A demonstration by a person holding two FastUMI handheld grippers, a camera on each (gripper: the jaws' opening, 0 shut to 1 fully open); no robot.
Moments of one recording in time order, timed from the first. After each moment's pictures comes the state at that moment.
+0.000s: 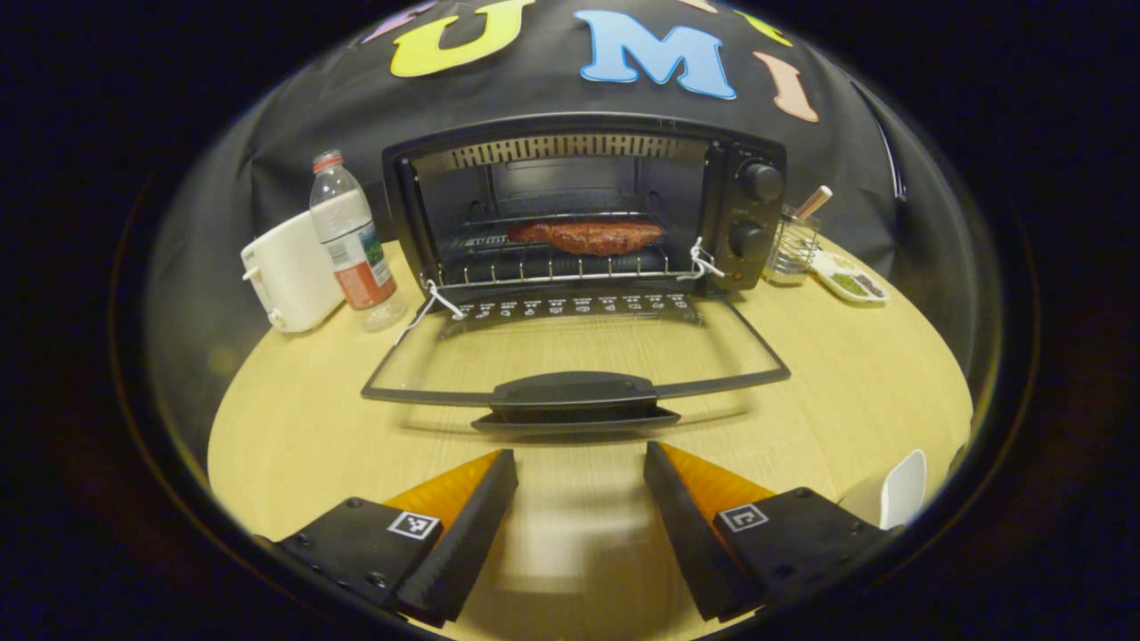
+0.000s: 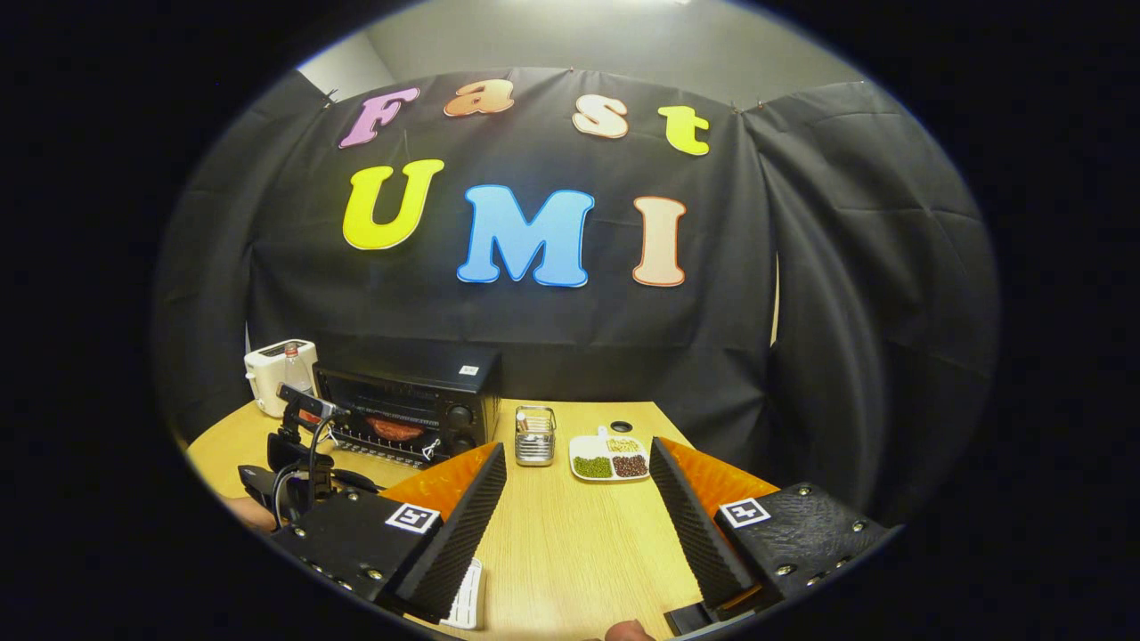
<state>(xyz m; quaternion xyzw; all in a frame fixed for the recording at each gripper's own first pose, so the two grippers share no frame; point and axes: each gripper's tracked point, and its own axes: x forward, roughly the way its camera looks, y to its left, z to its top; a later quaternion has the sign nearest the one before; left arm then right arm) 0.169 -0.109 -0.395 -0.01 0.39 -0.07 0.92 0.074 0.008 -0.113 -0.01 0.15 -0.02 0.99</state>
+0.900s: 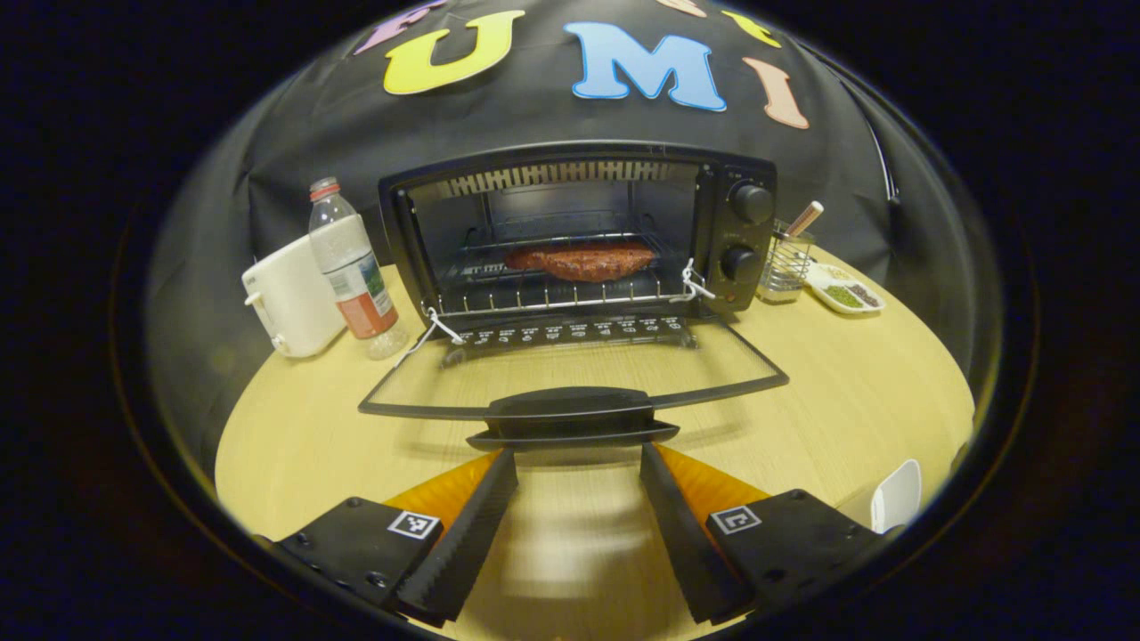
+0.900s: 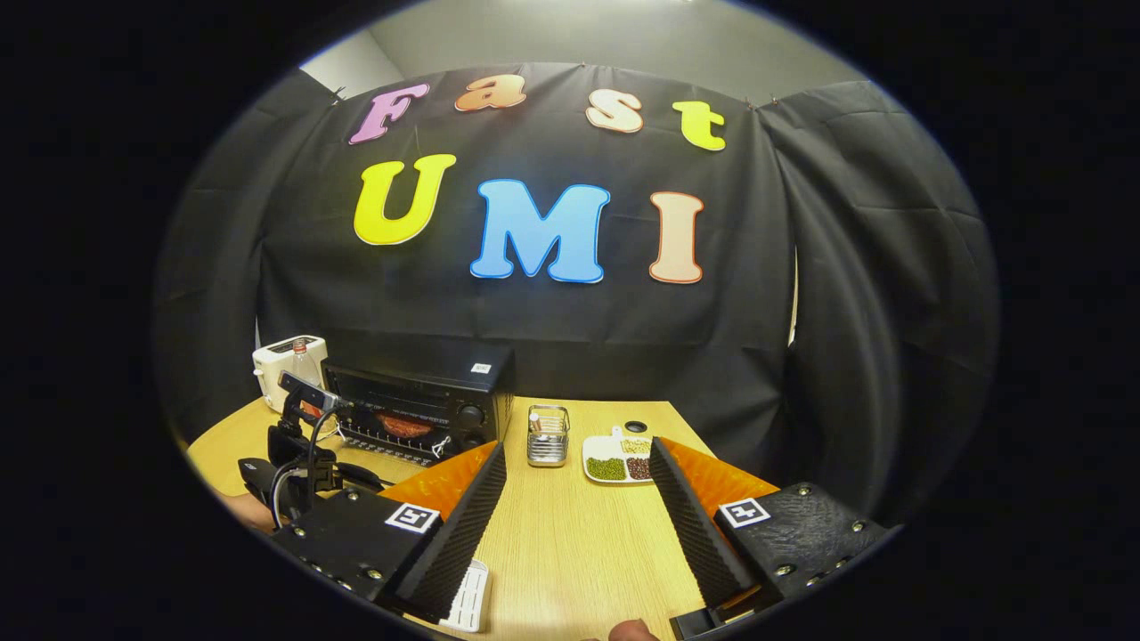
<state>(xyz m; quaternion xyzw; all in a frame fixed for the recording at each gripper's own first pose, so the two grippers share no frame) 0.179 -0.109 -0.375 0.00 0.35 -0.07 0.93 0.089 0.018 -0.115 -0.01 0.16 0.01 0.99</state>
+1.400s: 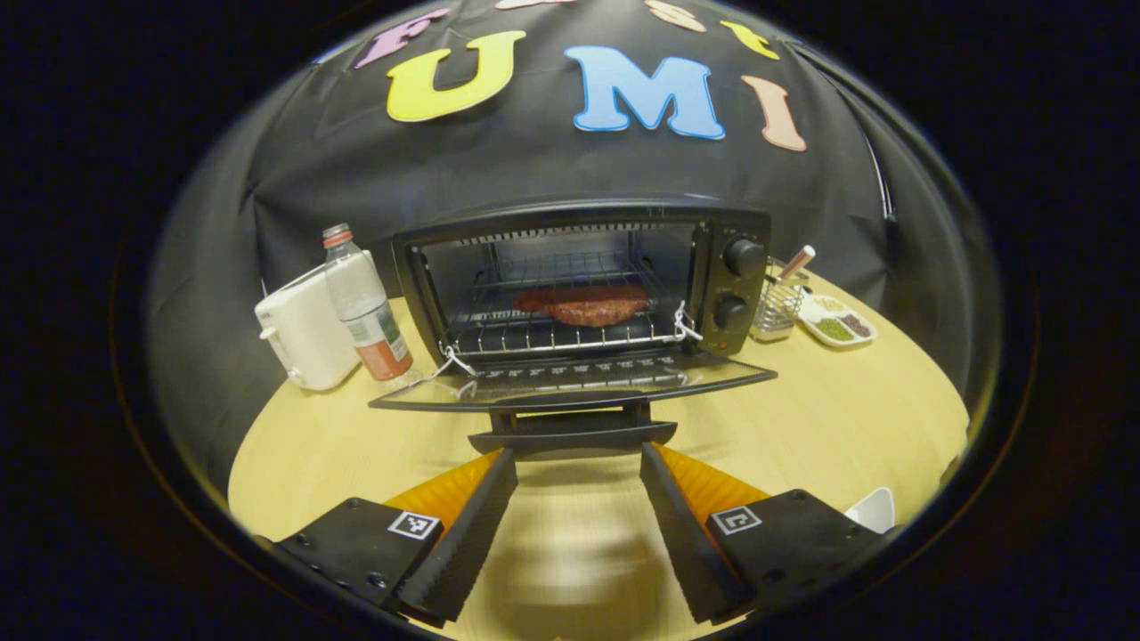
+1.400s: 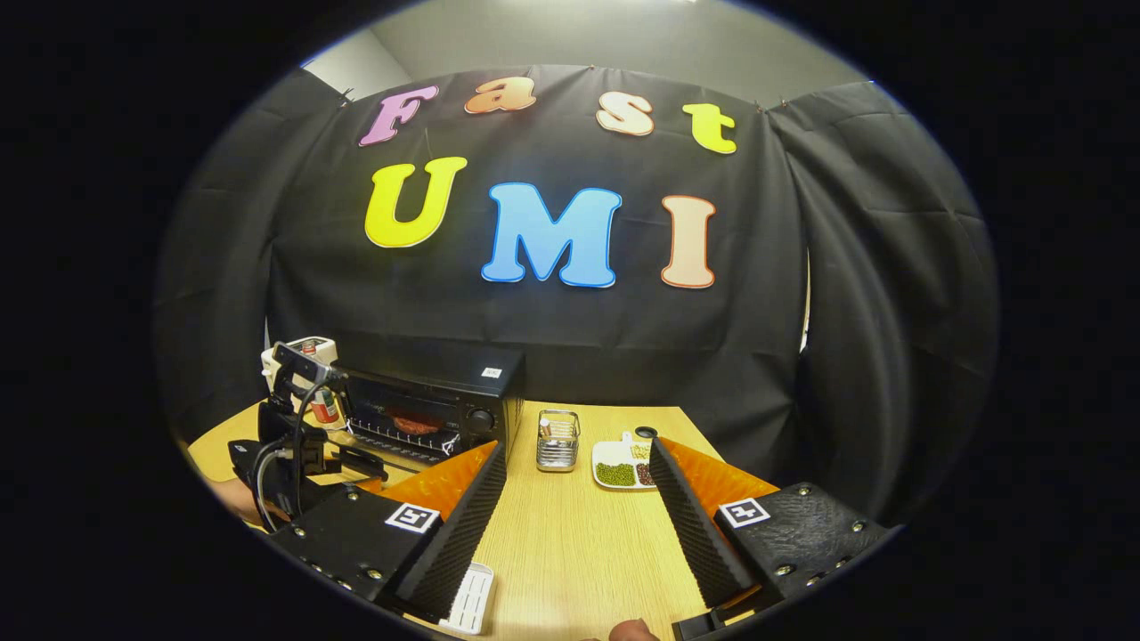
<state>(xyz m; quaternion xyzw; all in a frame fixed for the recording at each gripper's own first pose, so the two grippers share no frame) 0.186 -0.105 -0.340 0.00 0.31 -0.07 0.95 0.092 0.020 -0.112 -0.01 0.15 0.03 0.99</state>
